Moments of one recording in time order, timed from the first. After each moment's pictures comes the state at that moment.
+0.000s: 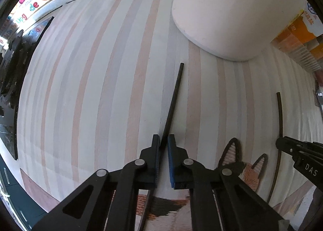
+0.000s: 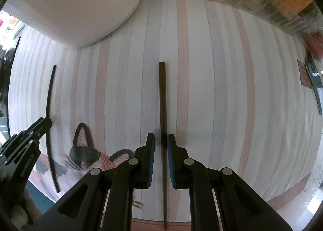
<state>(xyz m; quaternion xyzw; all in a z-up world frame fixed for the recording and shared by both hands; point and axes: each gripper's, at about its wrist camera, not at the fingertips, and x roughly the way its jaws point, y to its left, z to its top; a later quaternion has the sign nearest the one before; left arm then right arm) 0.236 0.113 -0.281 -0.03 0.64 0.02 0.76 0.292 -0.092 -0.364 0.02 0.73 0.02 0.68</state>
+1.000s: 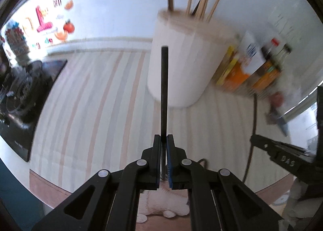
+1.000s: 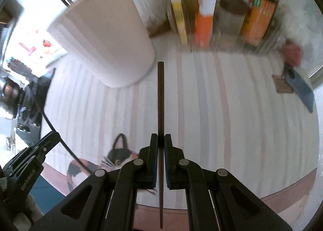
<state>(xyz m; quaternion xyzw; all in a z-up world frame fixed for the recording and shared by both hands) 0.187 0.098 -0.108 -0.07 0.50 -0.03 0.87 0.251 -0.116 -0.238 0.09 0.60 0.07 0.79</state>
